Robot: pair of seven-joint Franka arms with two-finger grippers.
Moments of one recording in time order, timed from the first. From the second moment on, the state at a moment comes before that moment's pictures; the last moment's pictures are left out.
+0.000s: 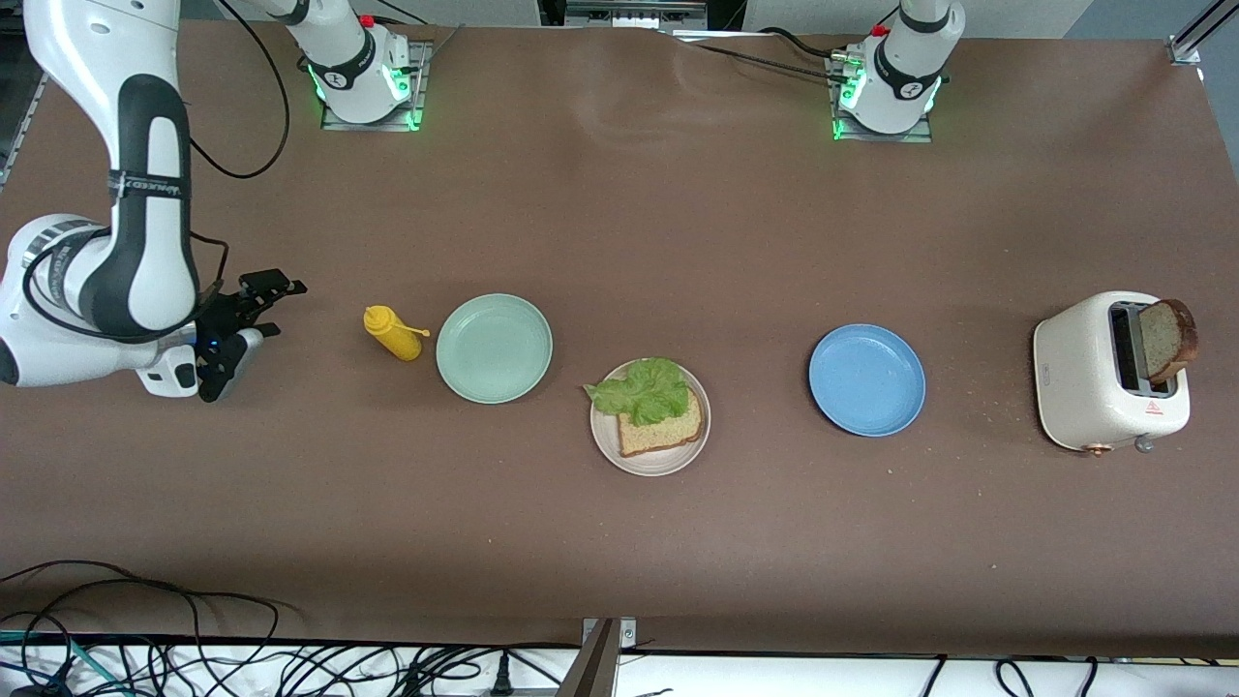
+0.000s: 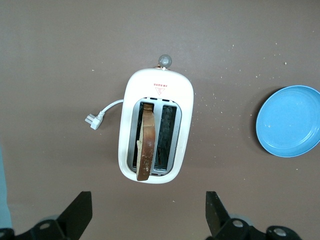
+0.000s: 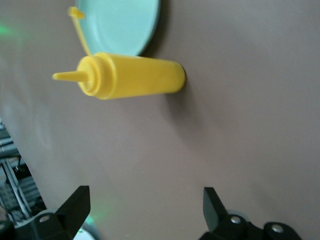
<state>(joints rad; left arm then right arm) 0.12 0.45 0.44 -1.18 -0.17 1.46 0.47 0.44 0.60 -0.68 -1.66 0.64 1.51 -1.33</state>
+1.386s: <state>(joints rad) 0.12 0.45 0.44 -1.18 -0.17 1.46 0.47 0.16 0.92 -0.39 -1.66 1.27 1.29 -2.36</state>
